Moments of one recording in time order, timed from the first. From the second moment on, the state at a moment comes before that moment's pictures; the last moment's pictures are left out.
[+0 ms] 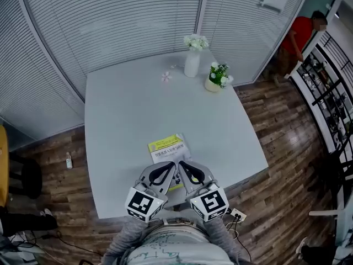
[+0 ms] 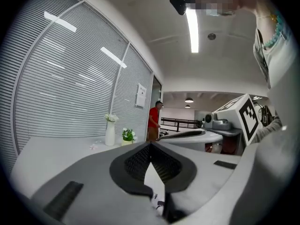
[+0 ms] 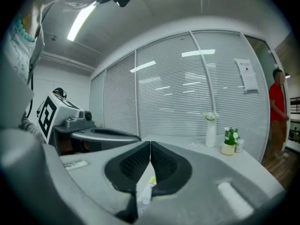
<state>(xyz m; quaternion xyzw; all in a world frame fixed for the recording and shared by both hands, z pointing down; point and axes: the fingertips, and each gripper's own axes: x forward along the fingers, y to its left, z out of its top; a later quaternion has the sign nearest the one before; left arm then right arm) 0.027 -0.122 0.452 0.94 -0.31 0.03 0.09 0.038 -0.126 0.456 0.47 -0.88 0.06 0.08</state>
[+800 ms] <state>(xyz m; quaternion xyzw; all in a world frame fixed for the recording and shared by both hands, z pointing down) -0.004 -0.110 0.400 0.93 -0.36 0.00 0.06 0.016 -0.115 0.401 0.47 -0.88 0.00 0.05</state>
